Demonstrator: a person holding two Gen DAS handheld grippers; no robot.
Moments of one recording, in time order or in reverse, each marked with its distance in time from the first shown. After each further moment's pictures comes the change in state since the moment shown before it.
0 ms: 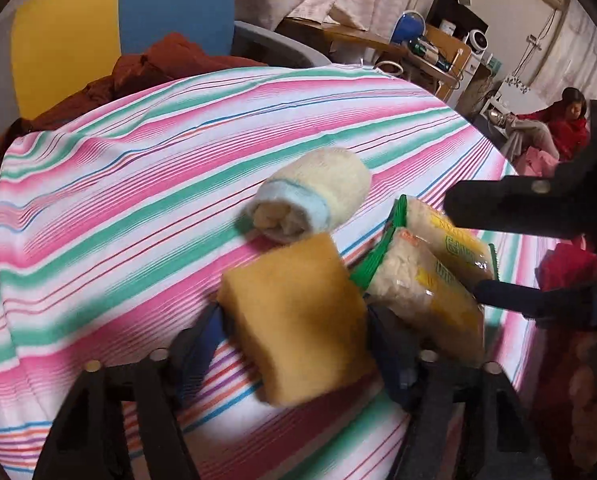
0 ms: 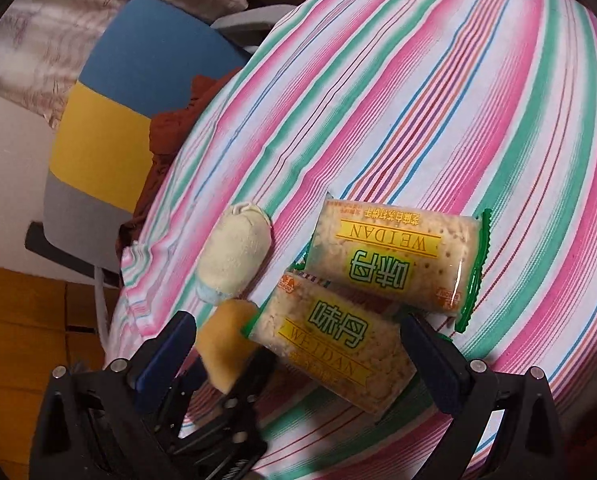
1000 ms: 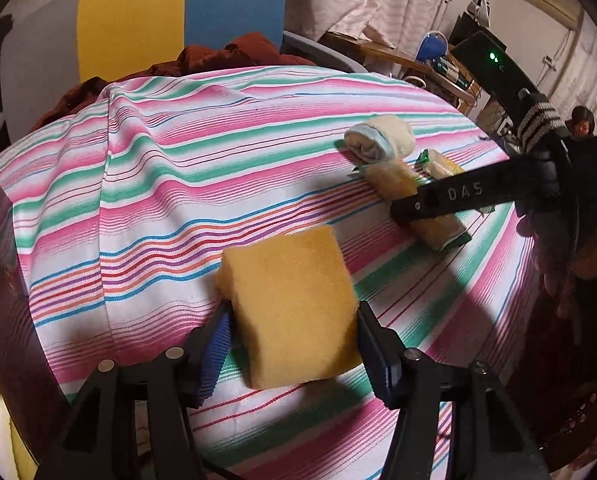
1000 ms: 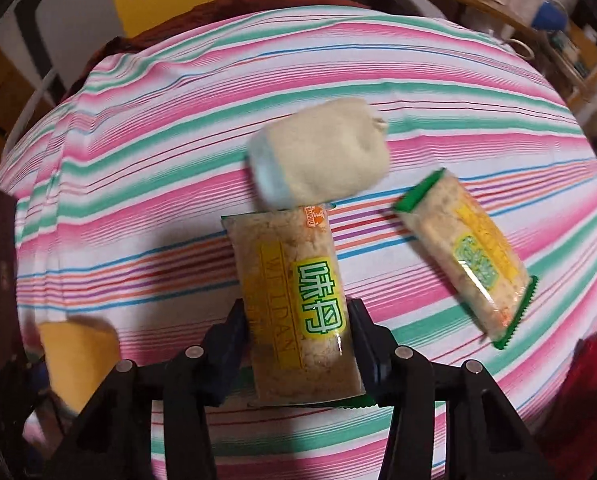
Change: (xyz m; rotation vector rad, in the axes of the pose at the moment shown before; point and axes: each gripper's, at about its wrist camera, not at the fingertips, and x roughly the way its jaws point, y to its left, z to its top) left arm -0.087 0.053 -0.107 -0.088 -0.057 0.056; right arm 0.058 0.083 -0.062 -0.651 0.155 -0.377
